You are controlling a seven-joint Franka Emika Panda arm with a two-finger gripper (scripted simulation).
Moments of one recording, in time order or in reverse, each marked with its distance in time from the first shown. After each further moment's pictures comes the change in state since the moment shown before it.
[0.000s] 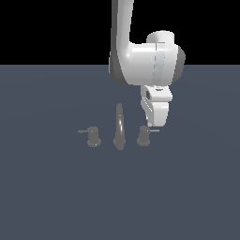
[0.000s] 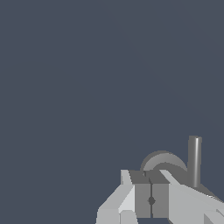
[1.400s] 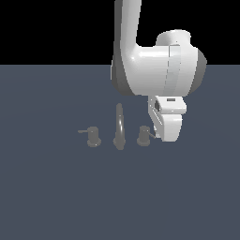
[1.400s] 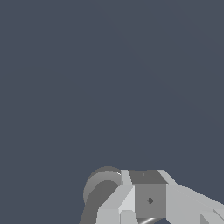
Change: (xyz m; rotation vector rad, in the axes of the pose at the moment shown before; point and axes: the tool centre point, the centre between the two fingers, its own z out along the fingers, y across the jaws) arm 0.013 0.066 0.008 0.005 0.014 0.042
